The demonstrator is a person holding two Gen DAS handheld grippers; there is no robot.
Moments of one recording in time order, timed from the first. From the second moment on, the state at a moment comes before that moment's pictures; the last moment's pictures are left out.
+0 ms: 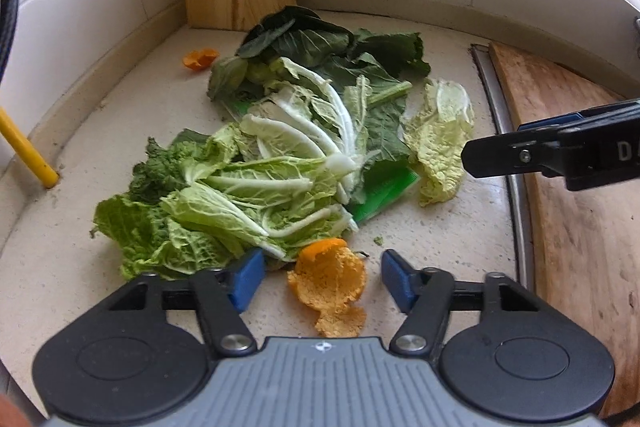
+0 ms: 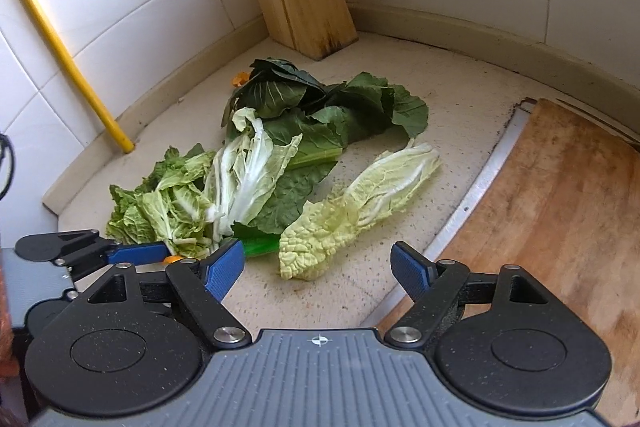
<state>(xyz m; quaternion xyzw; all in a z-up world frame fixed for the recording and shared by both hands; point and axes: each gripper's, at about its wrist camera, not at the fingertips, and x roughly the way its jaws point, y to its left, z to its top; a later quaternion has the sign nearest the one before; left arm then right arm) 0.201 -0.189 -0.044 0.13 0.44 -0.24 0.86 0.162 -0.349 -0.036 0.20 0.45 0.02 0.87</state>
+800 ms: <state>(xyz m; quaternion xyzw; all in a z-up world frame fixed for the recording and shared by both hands) 0.185 -0.160 -0.028 0.14 0.43 -0.23 0.86 0.215 -0.350 -0.071 0.18 0.47 0.00 0.86</state>
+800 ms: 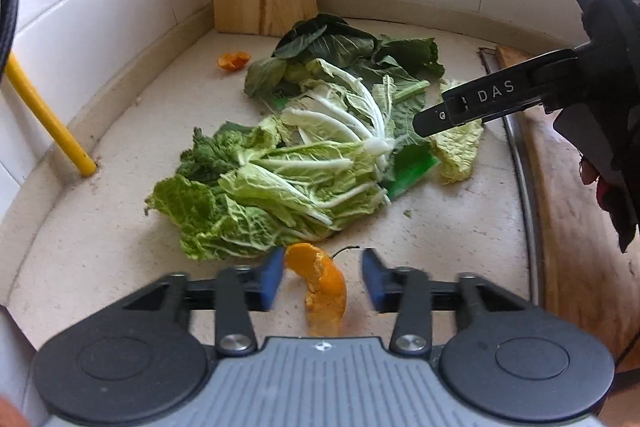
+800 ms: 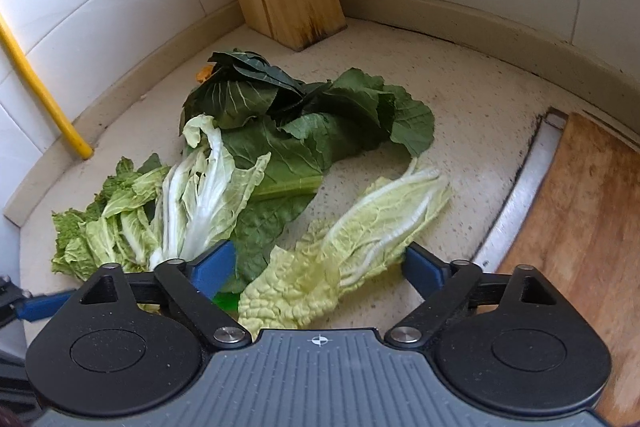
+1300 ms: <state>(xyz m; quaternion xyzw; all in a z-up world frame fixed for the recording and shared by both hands) 0.183 -0.151 -0.046 0.10 0.44 -0.23 0.86 0.210 -0.352 -0.068 0.16 0.47 0.01 0.87</state>
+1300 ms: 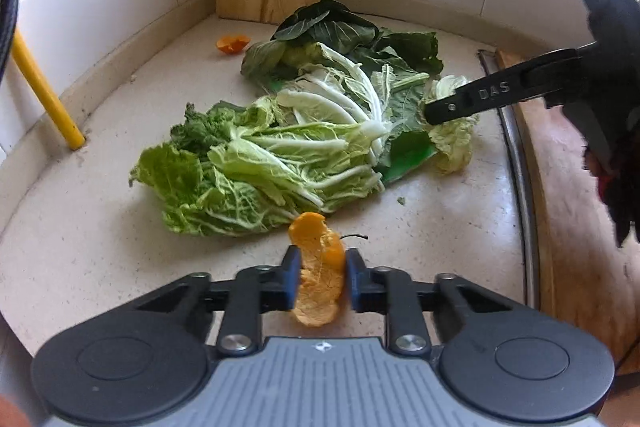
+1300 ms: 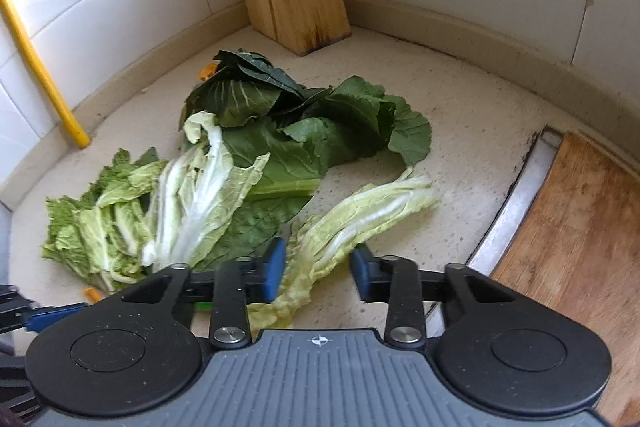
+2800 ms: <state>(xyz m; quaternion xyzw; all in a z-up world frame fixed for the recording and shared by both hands) 0.198 -0.141 -0.014 0.07 0.40 -0.26 0.88 0.190 -0.375 -0.087 0.31 0.43 0.05 0.85</state>
